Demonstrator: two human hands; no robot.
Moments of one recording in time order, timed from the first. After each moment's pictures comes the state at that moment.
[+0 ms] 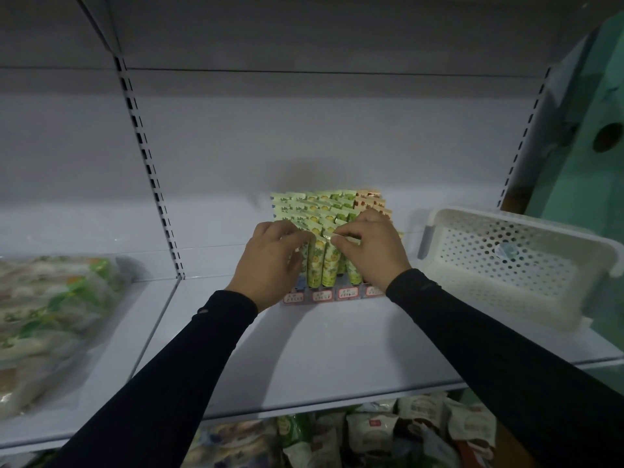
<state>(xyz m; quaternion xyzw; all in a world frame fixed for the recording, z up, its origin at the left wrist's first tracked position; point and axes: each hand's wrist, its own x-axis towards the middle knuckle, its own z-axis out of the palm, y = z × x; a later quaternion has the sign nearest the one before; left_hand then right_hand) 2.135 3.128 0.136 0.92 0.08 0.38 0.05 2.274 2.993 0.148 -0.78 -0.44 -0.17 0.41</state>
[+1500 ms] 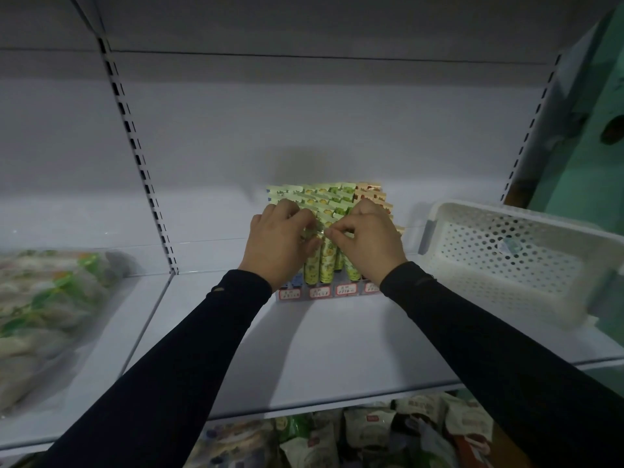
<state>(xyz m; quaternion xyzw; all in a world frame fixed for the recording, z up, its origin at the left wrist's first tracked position) 2.167 3.129 0.144 0.91 0.12 0.41 0.00 2.276 3.002 0.150 -0.79 -0.44 -0.21 0.36</state>
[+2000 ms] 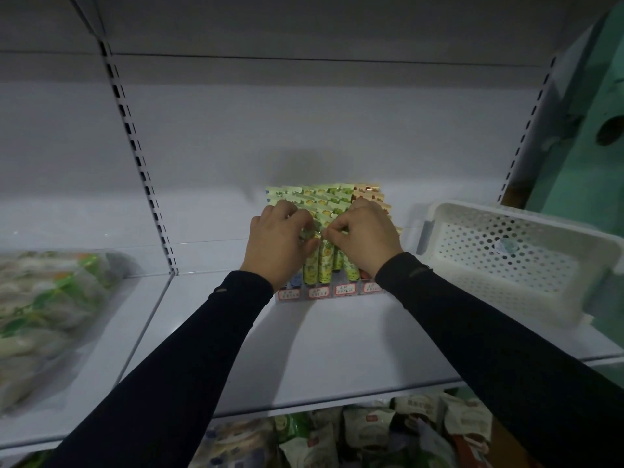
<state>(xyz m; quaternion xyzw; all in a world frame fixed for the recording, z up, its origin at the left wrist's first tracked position) 2.168 3.126 0.145 0.90 0.14 0.41 0.02 2.276 3.004 0.162 -0.83 -0.44 -0.19 0.29</state>
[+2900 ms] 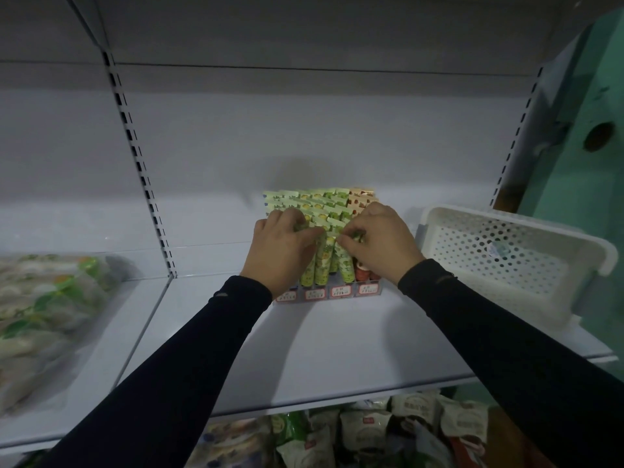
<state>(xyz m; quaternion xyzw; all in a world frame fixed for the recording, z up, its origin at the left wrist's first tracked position) 2.164 3.119 0.143 0.91 0.08 0.40 -0.06 2.286 2.971 0.164 -0.81 -0.48 -0.21 0.29</state>
